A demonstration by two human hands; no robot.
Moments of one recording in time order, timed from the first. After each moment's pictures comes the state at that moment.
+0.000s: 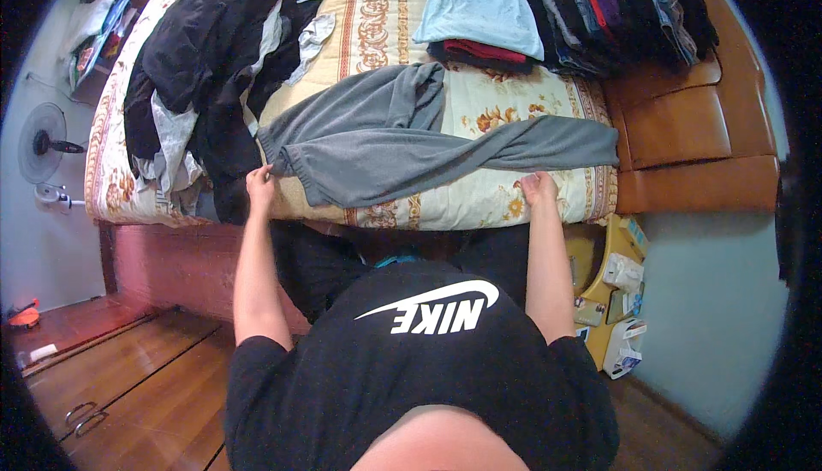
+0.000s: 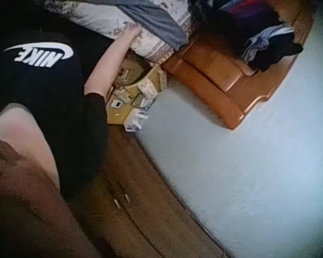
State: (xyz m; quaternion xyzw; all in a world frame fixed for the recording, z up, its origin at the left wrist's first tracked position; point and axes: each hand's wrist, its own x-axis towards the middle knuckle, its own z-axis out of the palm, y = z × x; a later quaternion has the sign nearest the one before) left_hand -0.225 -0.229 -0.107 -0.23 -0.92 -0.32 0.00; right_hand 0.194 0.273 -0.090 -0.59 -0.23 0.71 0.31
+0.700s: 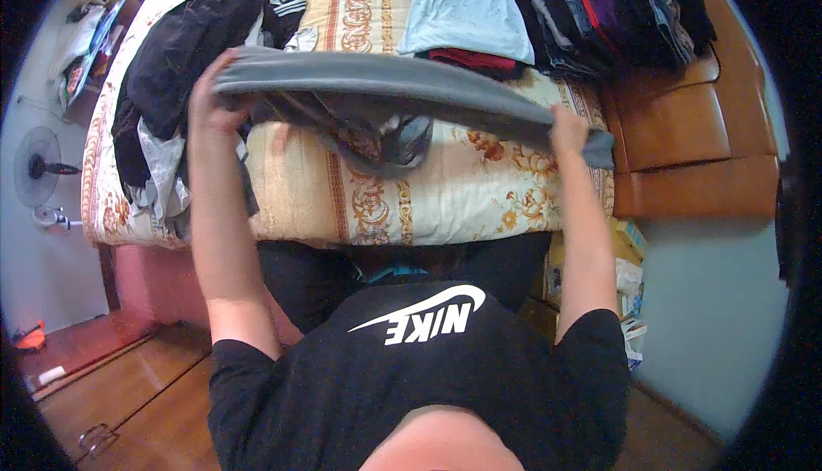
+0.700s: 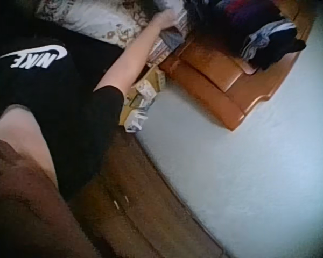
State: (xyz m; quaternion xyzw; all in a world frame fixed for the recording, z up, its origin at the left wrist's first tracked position) left_hand -0.259 -0.058 0.189 0.03 -0.45 -0.82 -0.35; right_hand 0.126 0.342 0.046 -0.36 -0.92 -0.12 0.14
